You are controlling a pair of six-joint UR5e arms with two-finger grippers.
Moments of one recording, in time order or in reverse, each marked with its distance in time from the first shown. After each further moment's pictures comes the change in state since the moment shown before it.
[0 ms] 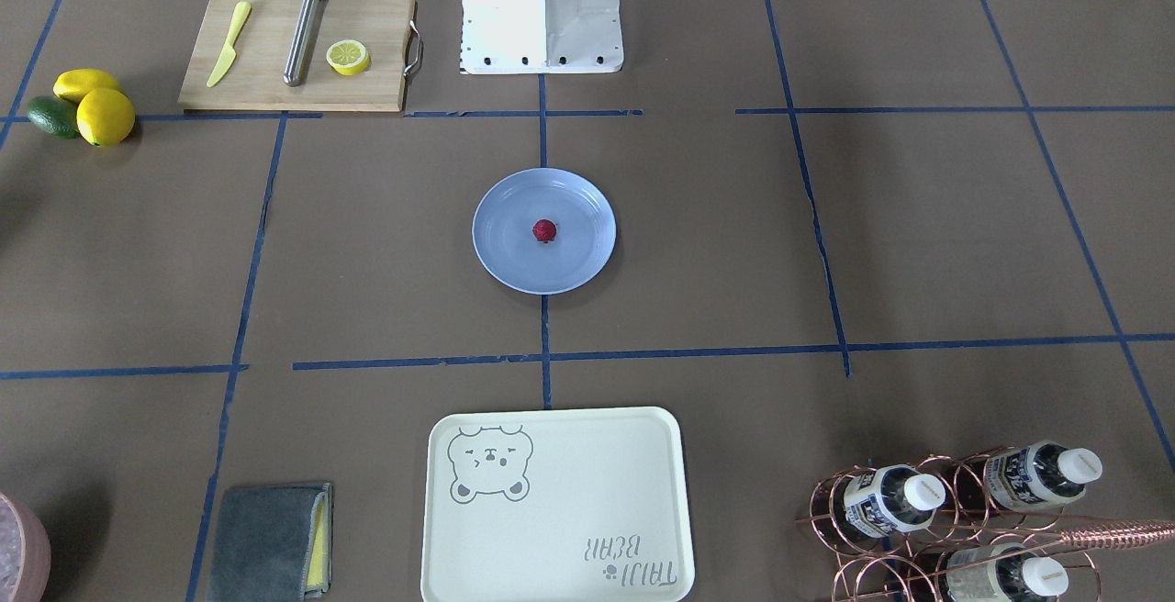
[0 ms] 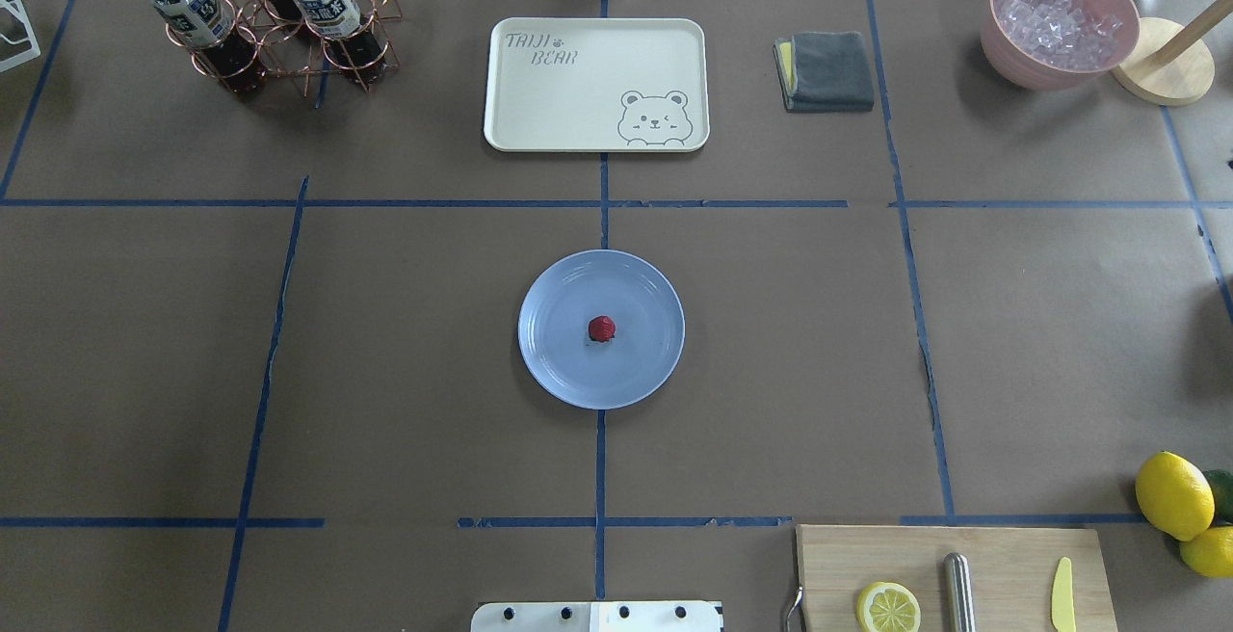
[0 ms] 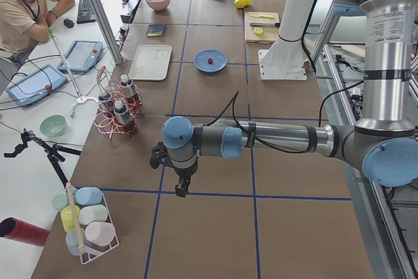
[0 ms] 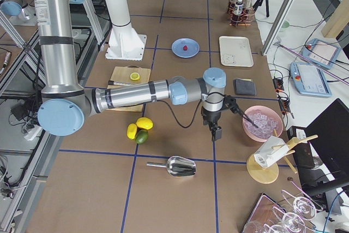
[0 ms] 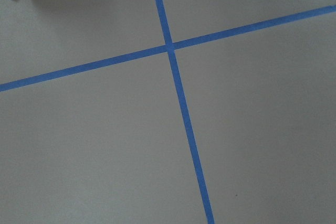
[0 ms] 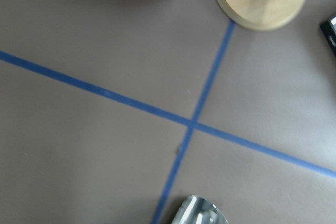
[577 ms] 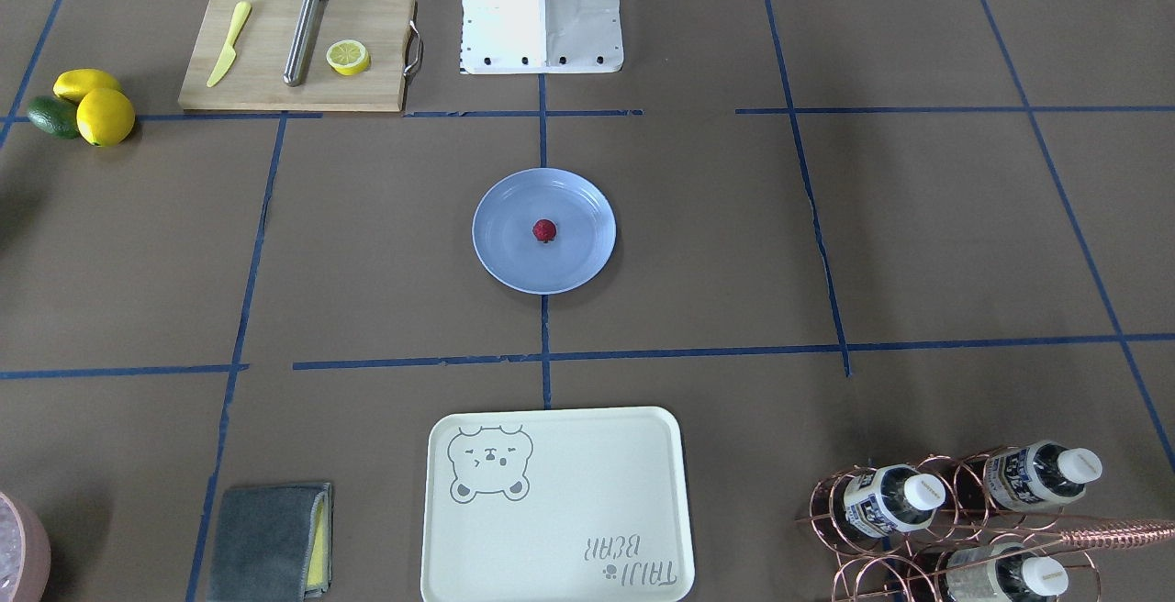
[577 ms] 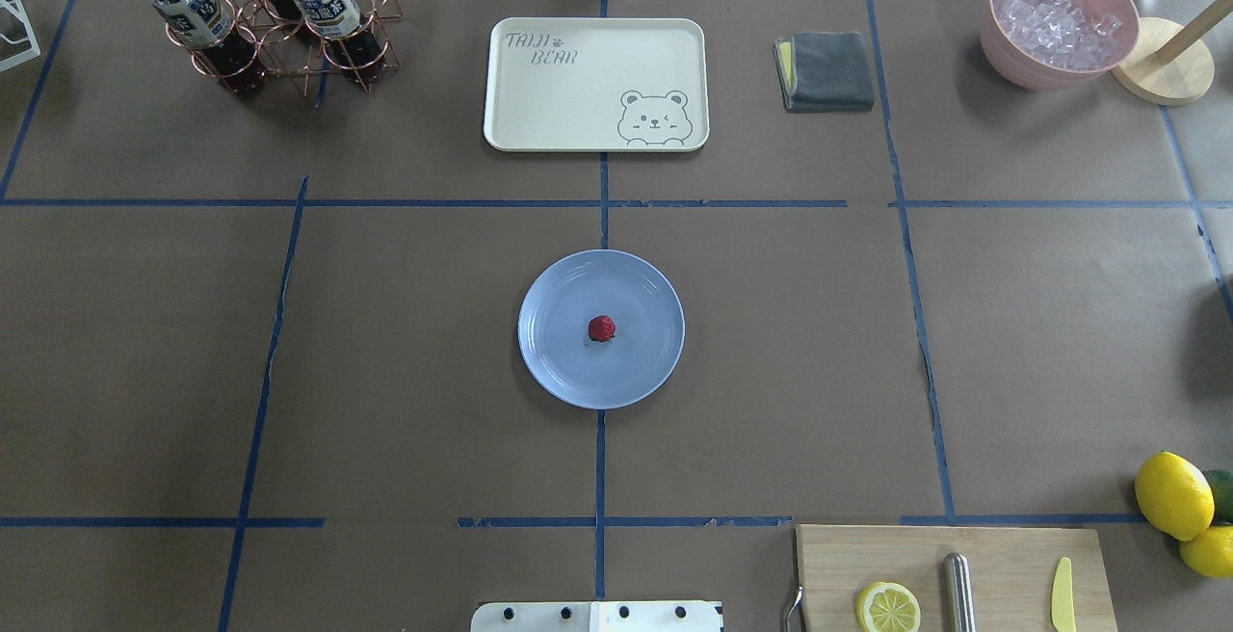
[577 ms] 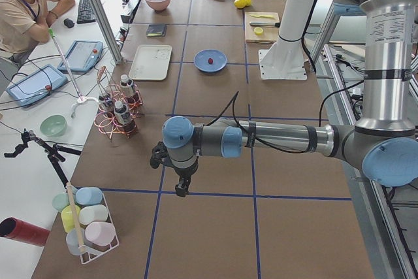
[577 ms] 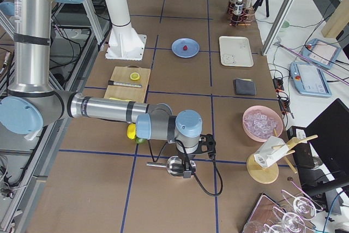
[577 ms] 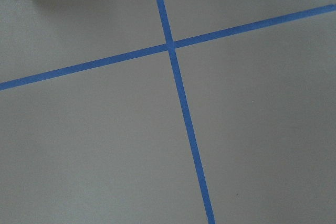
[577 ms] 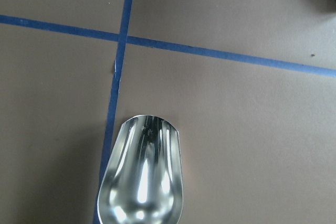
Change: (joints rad) left arm 0.000 0.000 -0.003 0.000 0.000 -0.001; right arm 0.208 -0.133 -0.055 0.012 0.190 -0.038
